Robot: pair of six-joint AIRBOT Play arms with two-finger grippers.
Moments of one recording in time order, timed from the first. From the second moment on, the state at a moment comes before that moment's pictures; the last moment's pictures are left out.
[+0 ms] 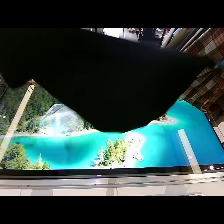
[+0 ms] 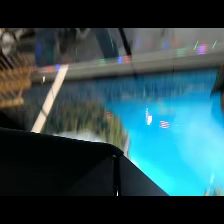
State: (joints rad) left arm 0.56 -1.42 1.80 -0.81 -1.29 -0.96; right arm -0.46 -1.07 1.92 -0.78 1.34 1.36
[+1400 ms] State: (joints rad) left arm 0.16 -1.65 1.49 0.28 -0.79 -1.09; right arm -0.30 -1.48 1.46 -0.92 0.77 1.14
